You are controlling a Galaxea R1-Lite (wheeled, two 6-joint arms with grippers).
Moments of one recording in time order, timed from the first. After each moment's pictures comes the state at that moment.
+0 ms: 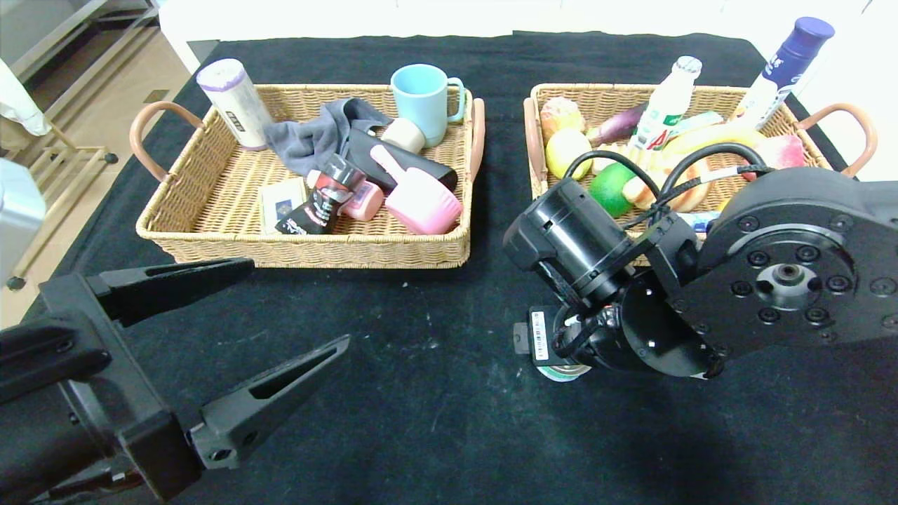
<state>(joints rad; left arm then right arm) -0.79 1.06 -0.69 -0.29 0.19 0.19 0.86 1.94 -1.67 0.69 -0.51 0.66</state>
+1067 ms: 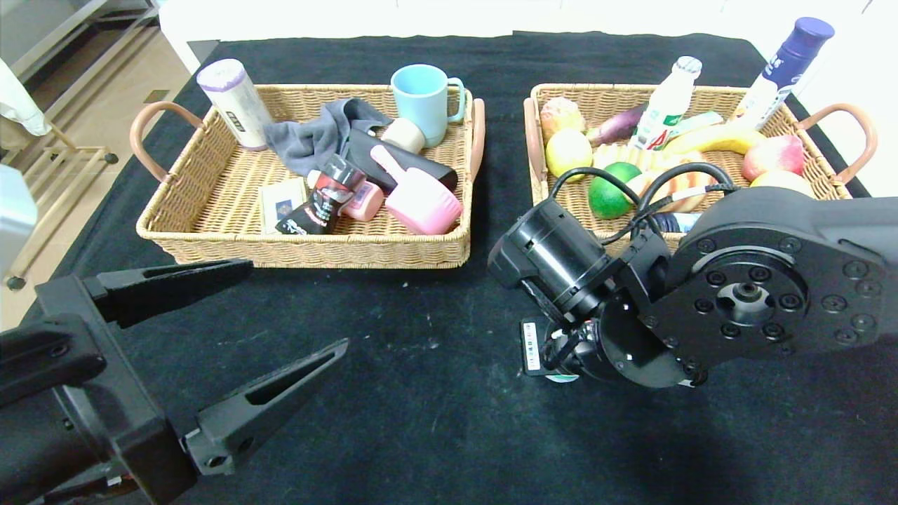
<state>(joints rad) -0.79 1.05 -0.69 -0.29 0.19 0.20 0.86 1.98 -1.67 0.69 -0.52 0.67</state>
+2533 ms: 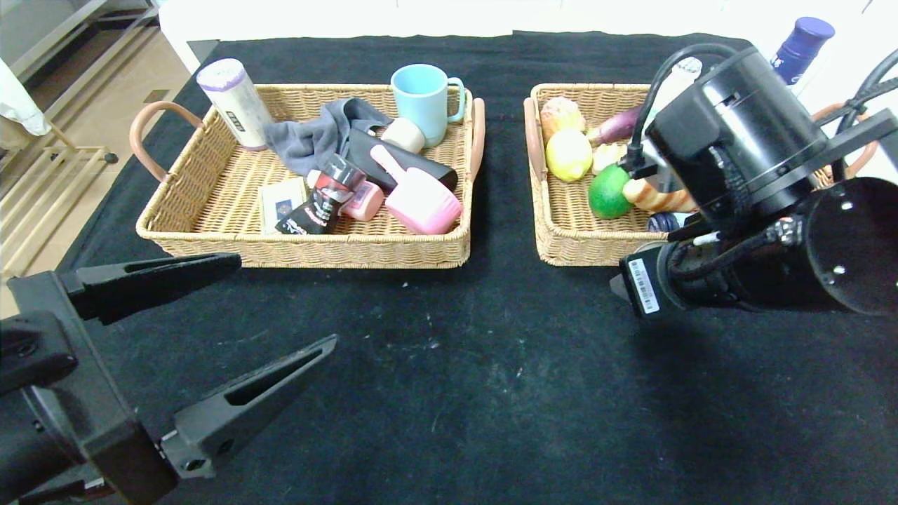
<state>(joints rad) -0.79 1.03 -0.69 -0.29 0.18 0.21 0.76 1.74 -1.65 0.72 -0.63 0.29</state>
